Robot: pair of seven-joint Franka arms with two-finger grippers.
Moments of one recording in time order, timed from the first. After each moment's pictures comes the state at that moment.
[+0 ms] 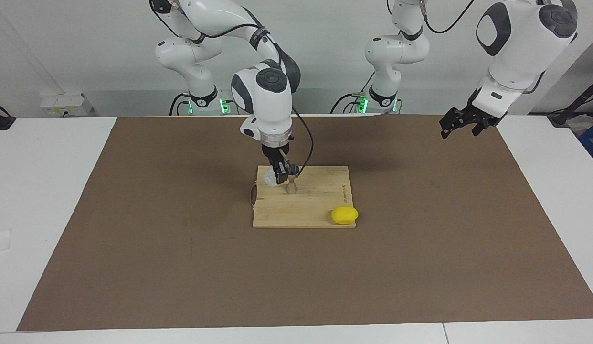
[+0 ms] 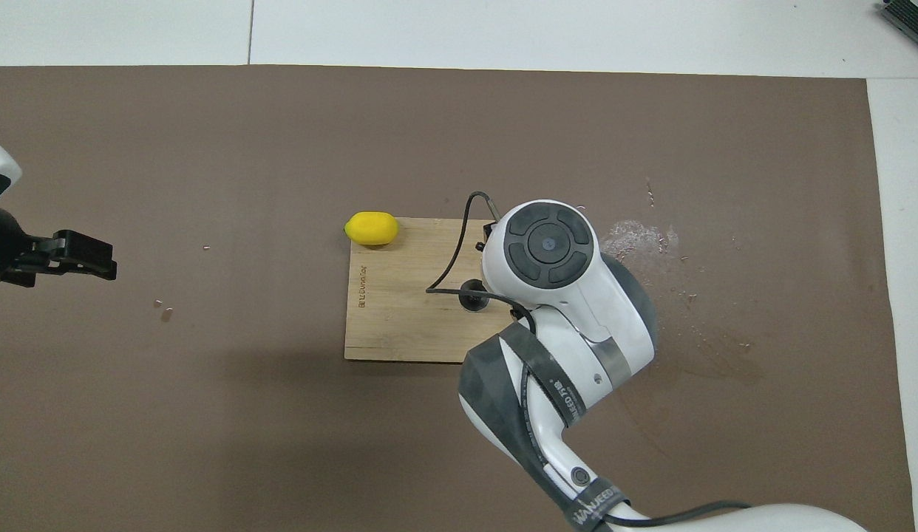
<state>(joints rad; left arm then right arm) 0.00 -0.06 -0.02 -1.75 -0.01 1.61 -0.04 0.49 0.25 0.08 -1.78 -0.07 2.07 1.83</state>
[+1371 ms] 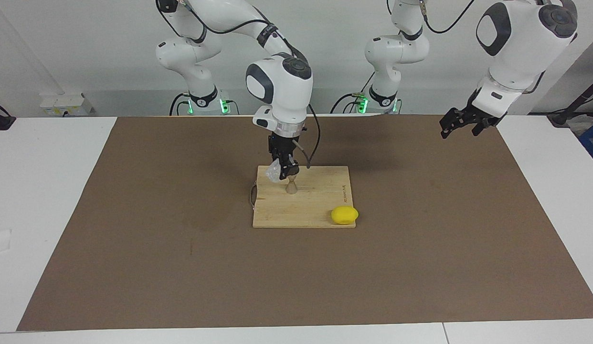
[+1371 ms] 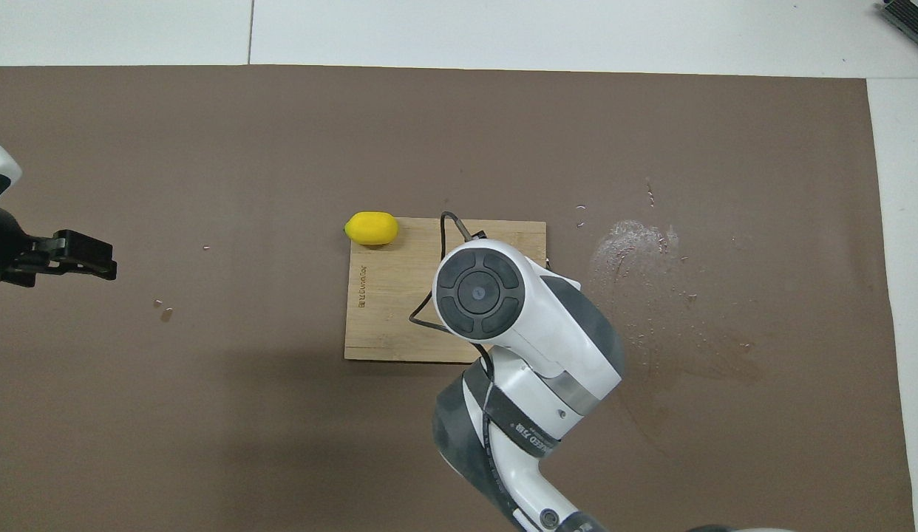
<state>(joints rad) 0.00 -0.06 -0.02 -1.75 -0.01 1.61 -0.04 0.55 0.24 0.08 -1.77 -0.26 2.03 1.87</state>
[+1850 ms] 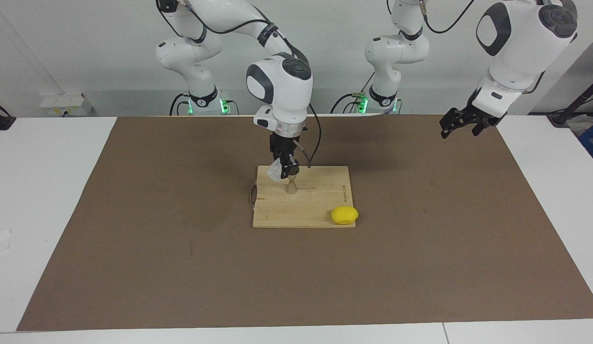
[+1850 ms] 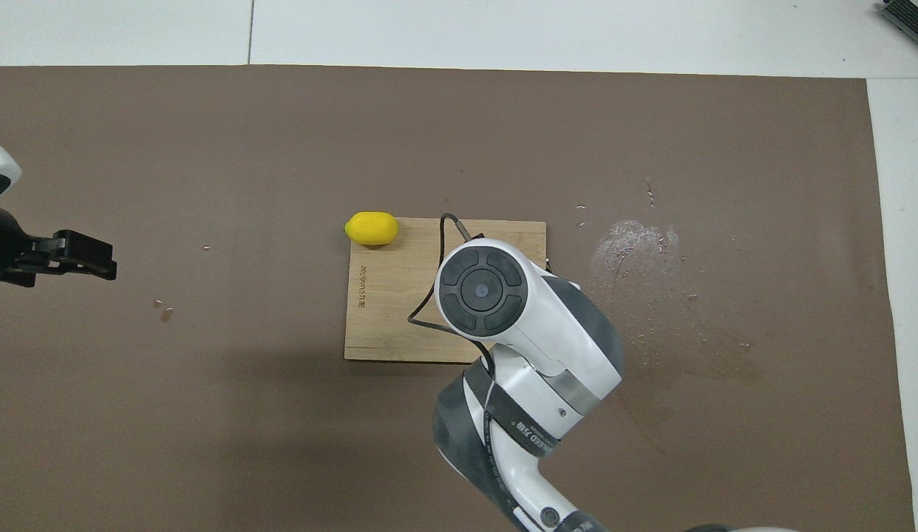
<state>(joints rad) 0.00 -0.06 -0.02 -1.75 -0.01 1.61 -0.04 0.54 0.24 0.08 -1.78 -0.21 2.03 1.88</state>
